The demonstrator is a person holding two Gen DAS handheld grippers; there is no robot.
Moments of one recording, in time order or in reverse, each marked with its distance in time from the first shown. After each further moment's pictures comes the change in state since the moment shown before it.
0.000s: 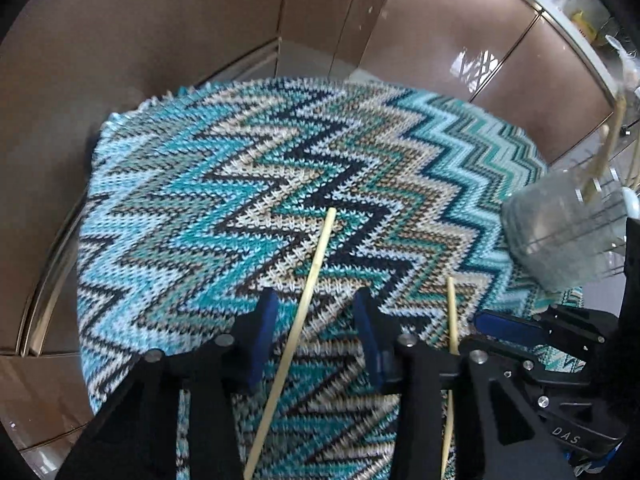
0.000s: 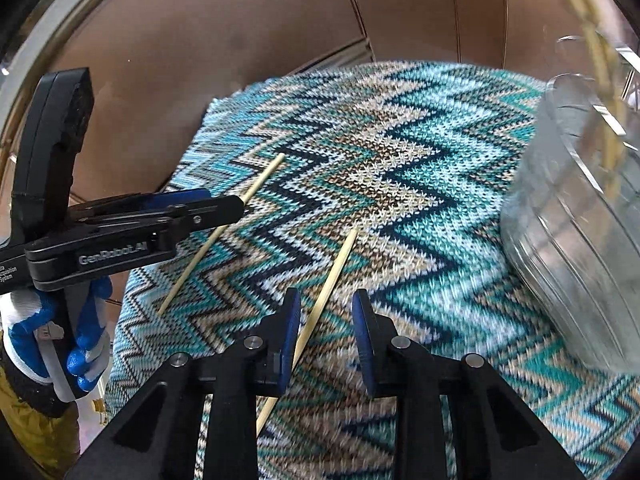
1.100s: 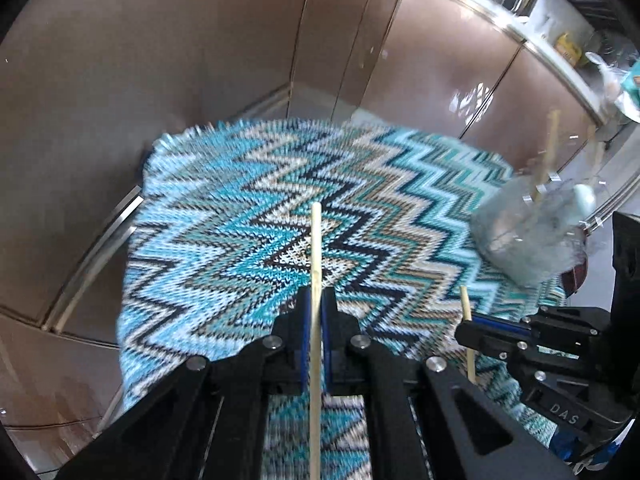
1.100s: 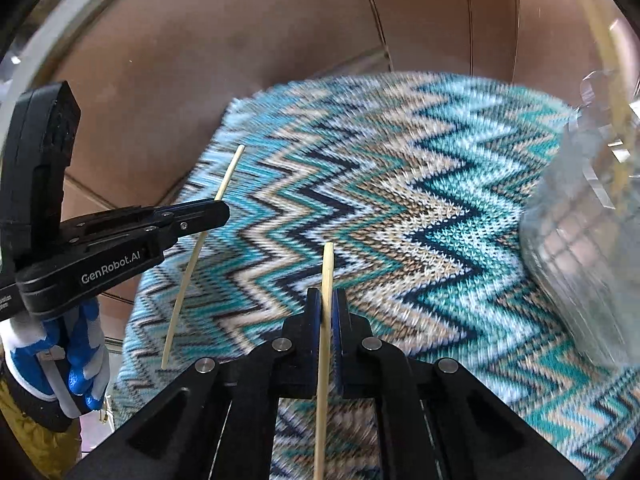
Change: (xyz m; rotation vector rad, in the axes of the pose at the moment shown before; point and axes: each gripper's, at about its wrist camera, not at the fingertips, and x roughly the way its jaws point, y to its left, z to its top) left arm -0.081 0.004 -0.049 -0.016 -0.191 0.017; right arm -0.028 0.027 -0.015 -0.057 -0.084 0.014
